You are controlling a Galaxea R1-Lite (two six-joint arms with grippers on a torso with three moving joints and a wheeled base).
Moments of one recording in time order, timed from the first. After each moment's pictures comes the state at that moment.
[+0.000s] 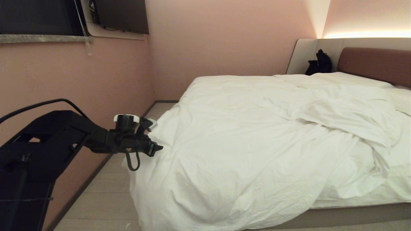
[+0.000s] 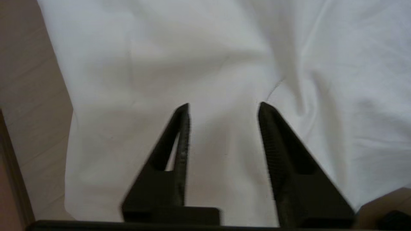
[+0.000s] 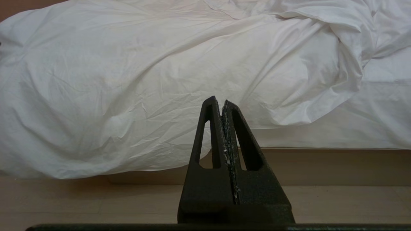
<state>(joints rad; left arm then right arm) -0.06 2.44 -1.53 -0.24 -0.40 0.42 0.01 0.00 0.00 0.00 0.00 -0.01</state>
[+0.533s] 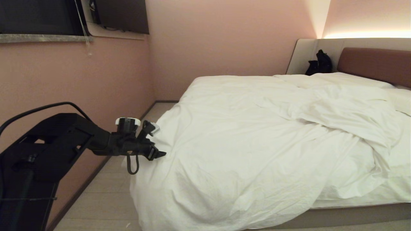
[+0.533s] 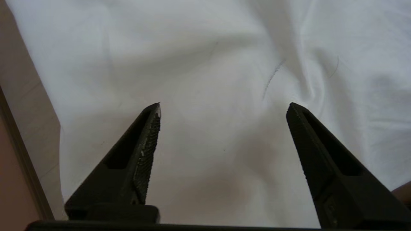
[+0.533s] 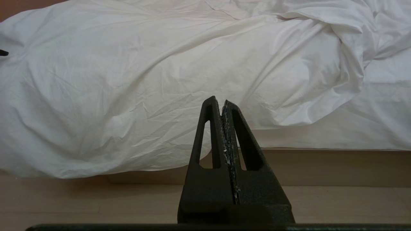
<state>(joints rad) -0.06 2.47 -1.53 -0.24 -0.41 0.53 0.01 0.00 0.00 0.00 0.00 -0.01</state>
